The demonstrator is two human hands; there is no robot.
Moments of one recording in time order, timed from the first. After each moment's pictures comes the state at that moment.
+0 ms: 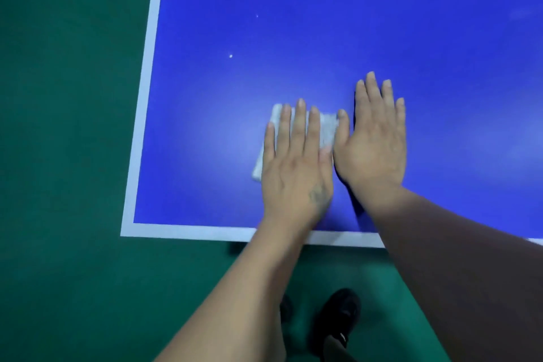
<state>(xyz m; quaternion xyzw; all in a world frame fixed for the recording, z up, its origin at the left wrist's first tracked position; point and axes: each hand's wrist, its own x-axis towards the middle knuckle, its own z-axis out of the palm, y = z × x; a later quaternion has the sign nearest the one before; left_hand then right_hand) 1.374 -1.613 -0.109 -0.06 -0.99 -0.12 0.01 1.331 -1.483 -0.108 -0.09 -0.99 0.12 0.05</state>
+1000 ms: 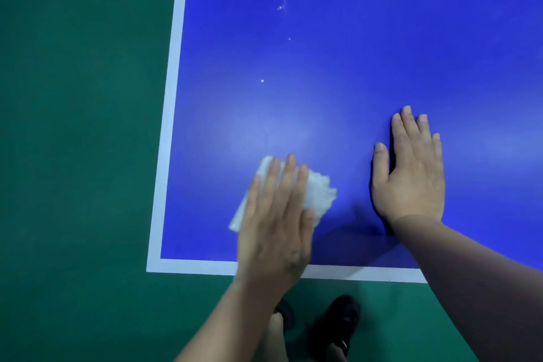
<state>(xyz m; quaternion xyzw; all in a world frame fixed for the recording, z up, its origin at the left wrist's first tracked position) 1.401 -1.711 -0.098 -0.11 -0.98 -0.13 -0.04 1.327 -1.485 -0.104 -0.12 -0.99 0.12 0.02</state>
